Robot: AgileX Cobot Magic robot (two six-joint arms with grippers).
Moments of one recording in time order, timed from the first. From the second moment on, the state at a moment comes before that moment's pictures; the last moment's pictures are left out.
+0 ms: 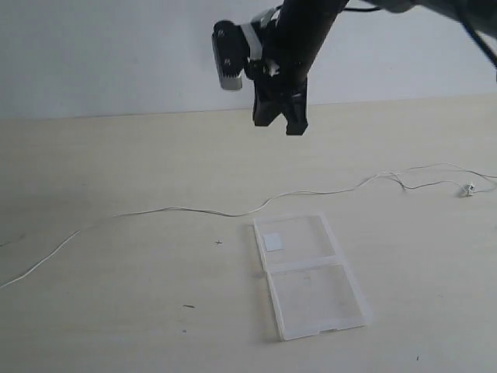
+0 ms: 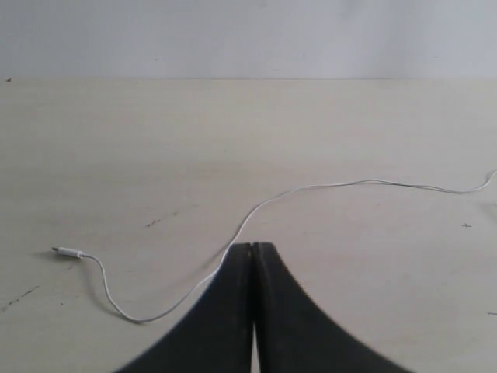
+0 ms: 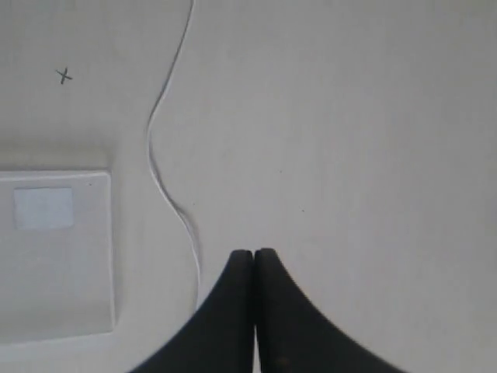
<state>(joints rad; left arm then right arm) 0.06 0.01 0.00 -0.13 0.37 0.03 0.46 2.24 -2.13 0.15 1.22 -1.35</state>
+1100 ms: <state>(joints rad) 0.06 0.01 0.00 -0.13 0.37 0.03 0.41 2.44 -2.13 0.13 1.22 -1.23</state>
